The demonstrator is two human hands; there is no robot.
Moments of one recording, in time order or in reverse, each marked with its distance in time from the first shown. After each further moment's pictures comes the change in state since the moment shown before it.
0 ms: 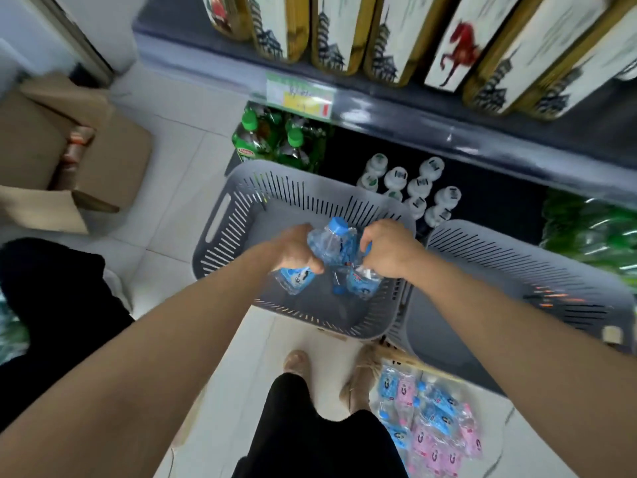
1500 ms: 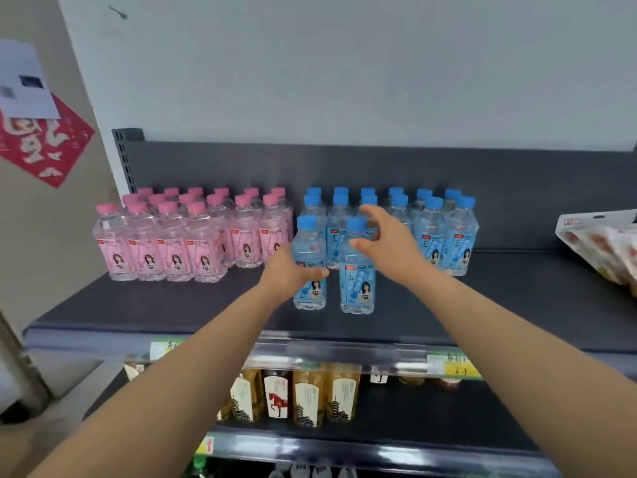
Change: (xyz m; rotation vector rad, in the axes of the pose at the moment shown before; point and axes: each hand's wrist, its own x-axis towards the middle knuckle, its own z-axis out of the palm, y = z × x) left_hand -0.185 0.418 -0.181 -0.331 0.607 0.819; right_hand -0.217 0.082 -0.427 0.495 1.063 -0.261
